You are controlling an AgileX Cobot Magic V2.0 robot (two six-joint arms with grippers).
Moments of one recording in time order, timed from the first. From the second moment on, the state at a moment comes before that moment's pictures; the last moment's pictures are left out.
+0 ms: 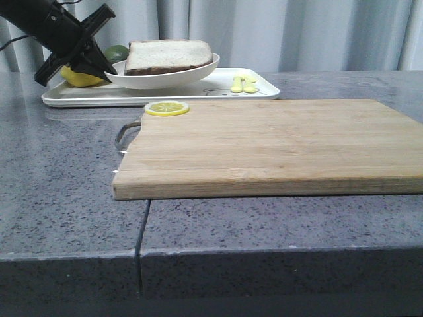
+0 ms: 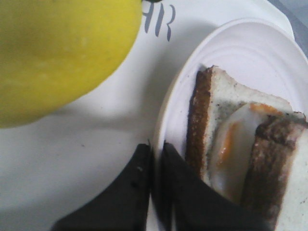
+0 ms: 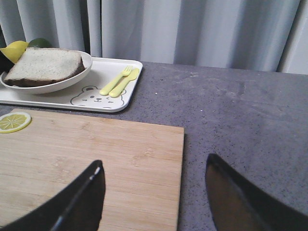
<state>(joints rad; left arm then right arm) -0.02 2.30 -2.10 -0.80 0.93 -0.01 0.25 0.42 -0.46 -0.09 0.27 0.12</state>
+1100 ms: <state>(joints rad) -0.04 2.31 -2.10 -0.70 0.90 -0.06 0.25 0.42 -0.46 -0.09 0.27 0.12</state>
